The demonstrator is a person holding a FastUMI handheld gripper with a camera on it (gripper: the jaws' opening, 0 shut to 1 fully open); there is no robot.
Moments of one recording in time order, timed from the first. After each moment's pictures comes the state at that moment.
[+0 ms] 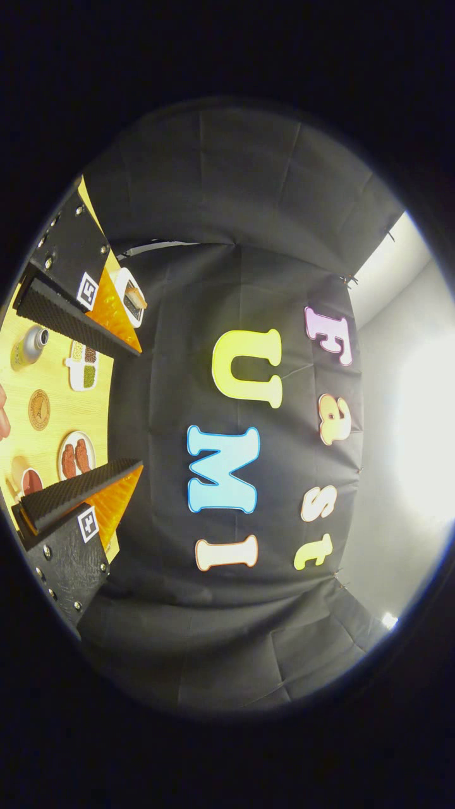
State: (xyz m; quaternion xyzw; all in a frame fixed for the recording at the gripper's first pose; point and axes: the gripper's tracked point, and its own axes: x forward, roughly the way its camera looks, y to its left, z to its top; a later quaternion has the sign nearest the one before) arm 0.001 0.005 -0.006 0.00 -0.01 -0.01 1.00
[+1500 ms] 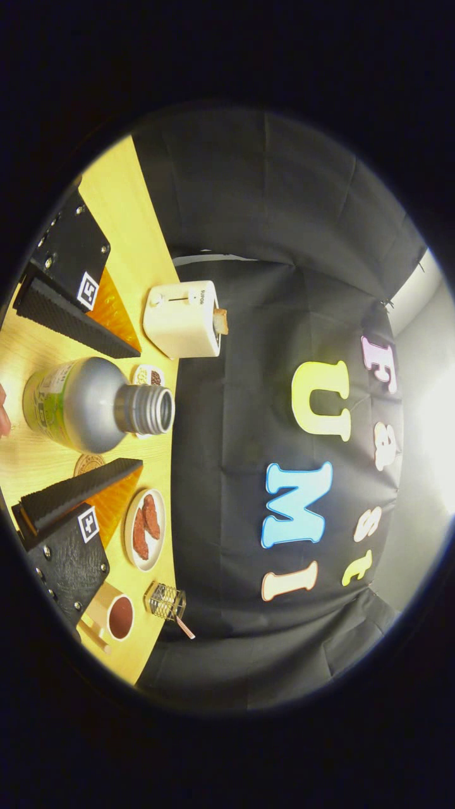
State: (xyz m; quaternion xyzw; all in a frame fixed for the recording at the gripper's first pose) arm 0.040 0.108 -0.259 0.00 0.05 0.02 1.00
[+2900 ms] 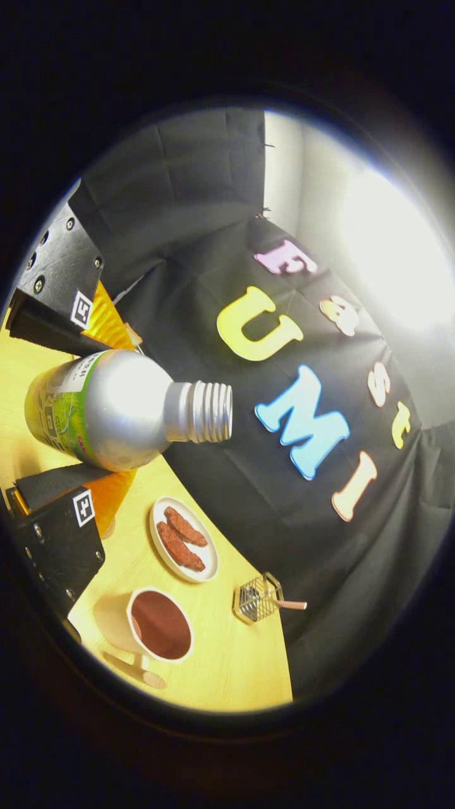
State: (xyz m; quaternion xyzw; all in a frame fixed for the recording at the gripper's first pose) arm 0.047 0.013 -0.197 0.36 0.01 0.03 0.93
